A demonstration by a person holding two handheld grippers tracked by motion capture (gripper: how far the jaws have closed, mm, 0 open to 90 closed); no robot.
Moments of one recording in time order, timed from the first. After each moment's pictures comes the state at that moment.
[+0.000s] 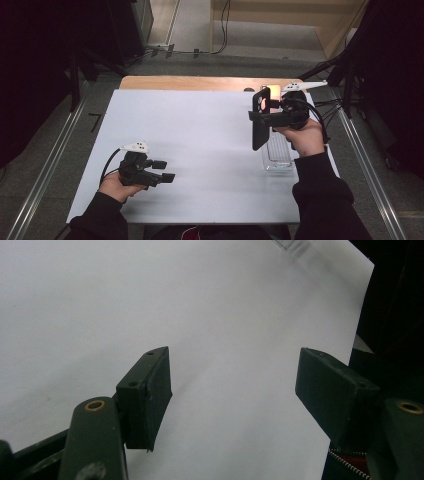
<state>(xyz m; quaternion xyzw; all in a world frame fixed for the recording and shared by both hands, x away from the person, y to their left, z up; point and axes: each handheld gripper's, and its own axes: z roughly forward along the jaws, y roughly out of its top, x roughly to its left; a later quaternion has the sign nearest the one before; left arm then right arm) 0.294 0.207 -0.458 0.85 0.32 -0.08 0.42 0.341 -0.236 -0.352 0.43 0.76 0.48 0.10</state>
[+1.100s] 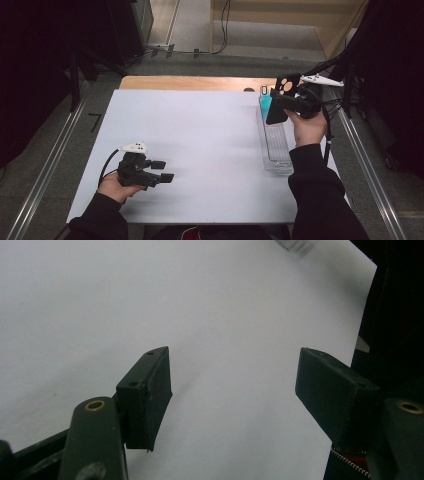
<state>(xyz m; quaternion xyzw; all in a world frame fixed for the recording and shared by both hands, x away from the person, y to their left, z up) 0.292 0.210 -0.458 0.85 0.32 -0.07 0.42 0.369 -0.271 -0.369 0.57 0.64 0.45 0.27</state>
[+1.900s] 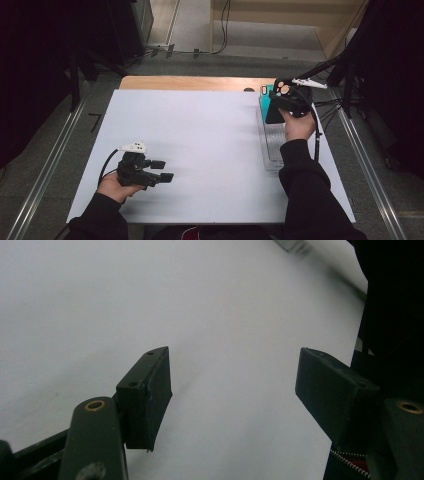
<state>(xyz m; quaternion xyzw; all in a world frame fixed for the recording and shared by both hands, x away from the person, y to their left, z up) 0.292 0.211 -0.458 0.84 0.32 -0.07 0.42 0.408 -0.274 -0.416 0.62 0.61 0.40 0.29</state>
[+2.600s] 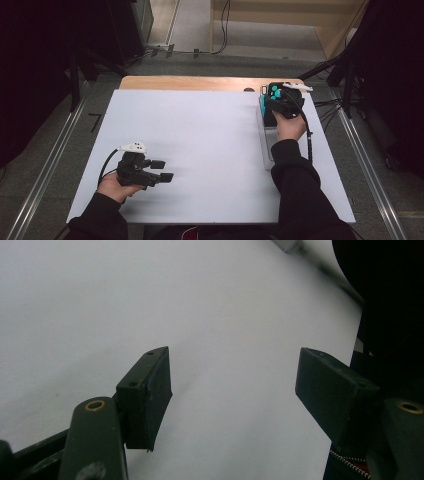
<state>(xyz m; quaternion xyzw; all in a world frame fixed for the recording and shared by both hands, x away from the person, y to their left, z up) 0.293 0.212 -0.458 0.84 0.32 -0.07 0.42 0.431 -0.263 -0.450 0.63 0.61 0.36 0.31</state>
